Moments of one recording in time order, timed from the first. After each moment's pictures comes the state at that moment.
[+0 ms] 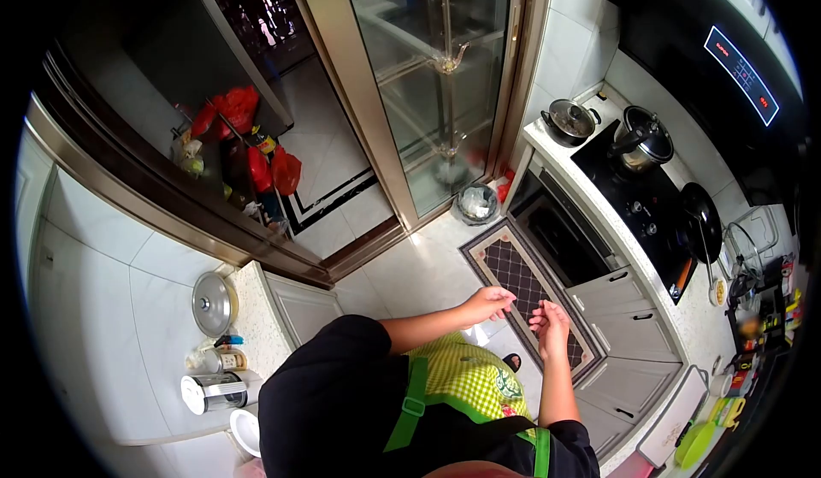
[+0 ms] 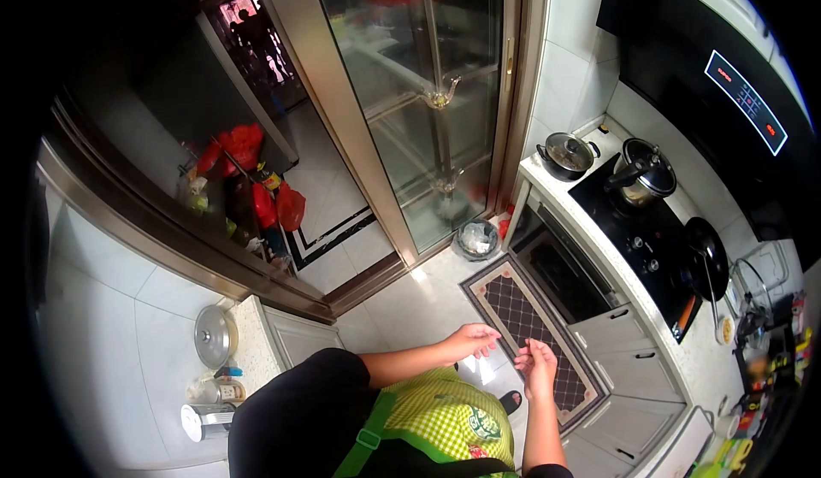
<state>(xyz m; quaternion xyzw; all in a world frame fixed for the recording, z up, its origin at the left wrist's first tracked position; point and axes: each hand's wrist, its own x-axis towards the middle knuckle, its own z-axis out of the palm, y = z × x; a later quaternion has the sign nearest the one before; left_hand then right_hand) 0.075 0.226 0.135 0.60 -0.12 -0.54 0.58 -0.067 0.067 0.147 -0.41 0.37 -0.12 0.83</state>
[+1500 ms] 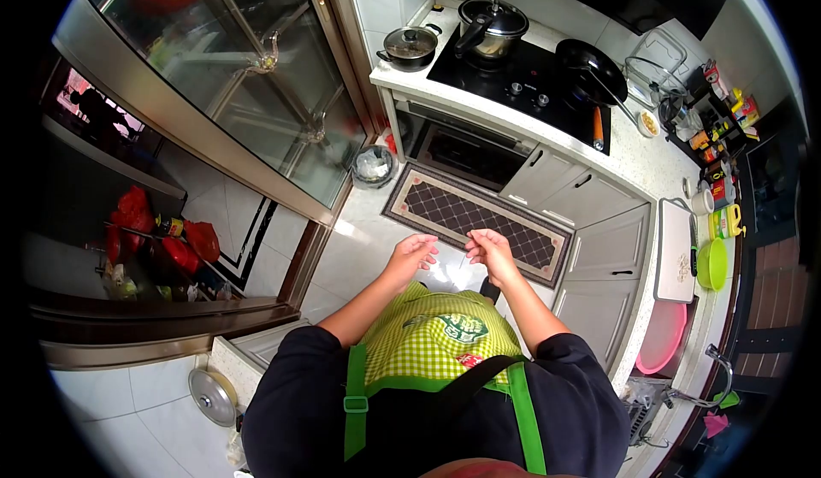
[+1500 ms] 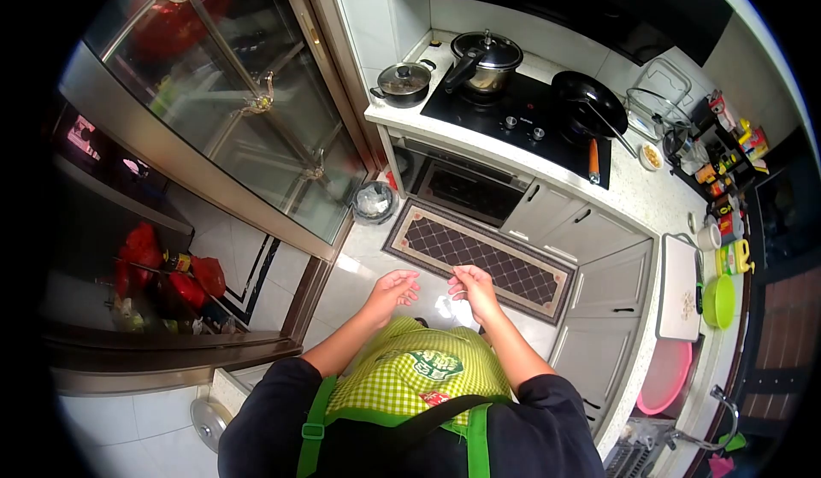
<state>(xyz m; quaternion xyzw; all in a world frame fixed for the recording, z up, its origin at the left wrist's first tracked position) 0.080 0.229 0.158 0.60 -0.14 -0.57 0.55 -0.090 0.078 0.138 -0.40 0.39 -0.15 0.82</state>
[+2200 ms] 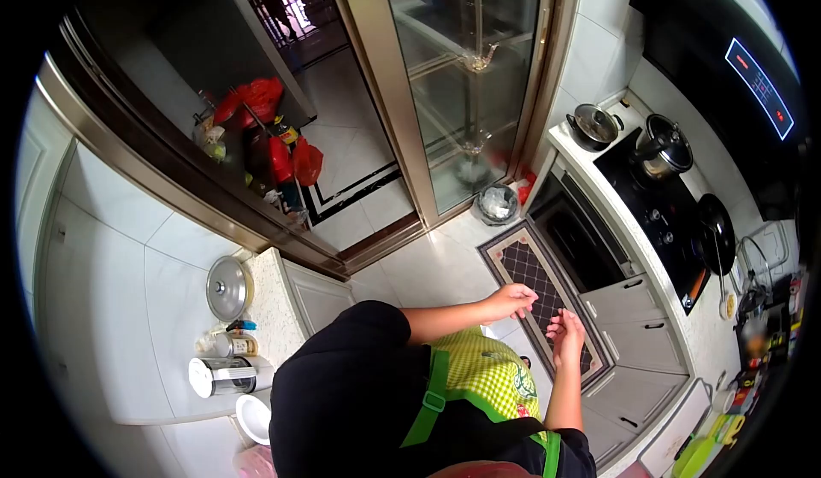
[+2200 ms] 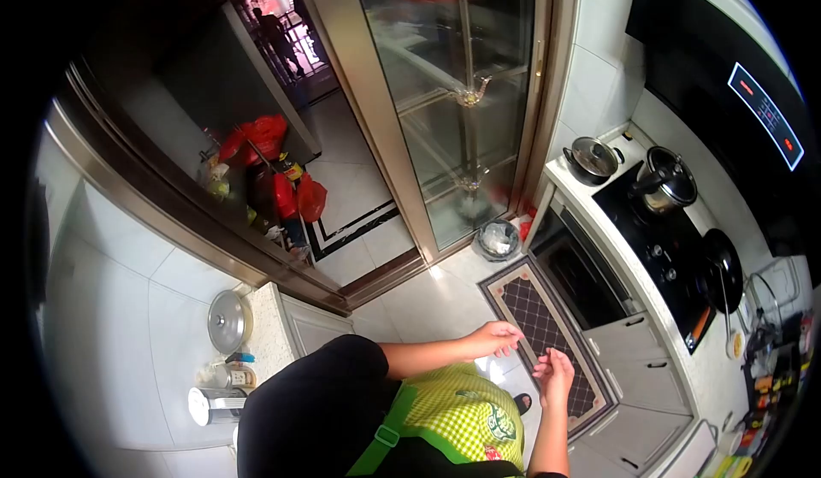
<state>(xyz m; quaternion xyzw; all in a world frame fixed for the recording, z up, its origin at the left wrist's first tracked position) 0.080 0.230 0.142 0.59 -0.16 -0.54 0.58 -0.081 0.079 0.138 -0.40 0.37 -0.13 0.83</state>
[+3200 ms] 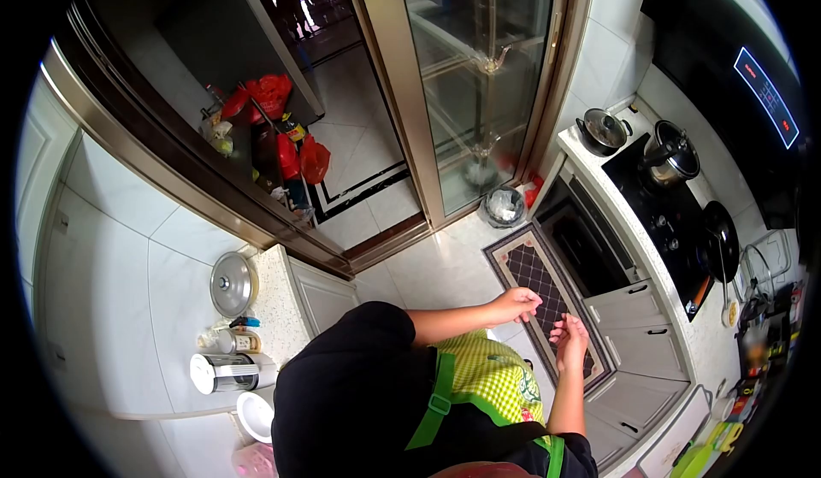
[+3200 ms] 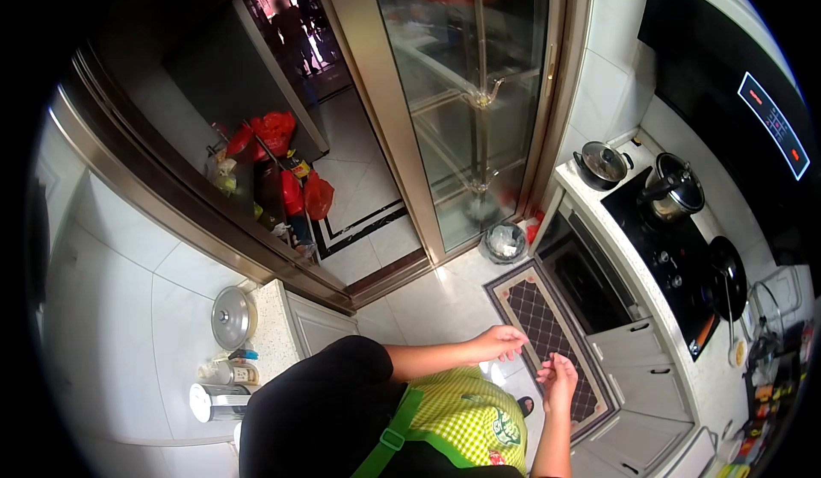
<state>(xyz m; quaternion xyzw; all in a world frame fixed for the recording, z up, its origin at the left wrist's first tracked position) 0.079 0.235 0.138 0.60 -0.15 -0.54 0.57 -0.082 0.082 0.133 -0.41 0.37 -0.13 0.82</state>
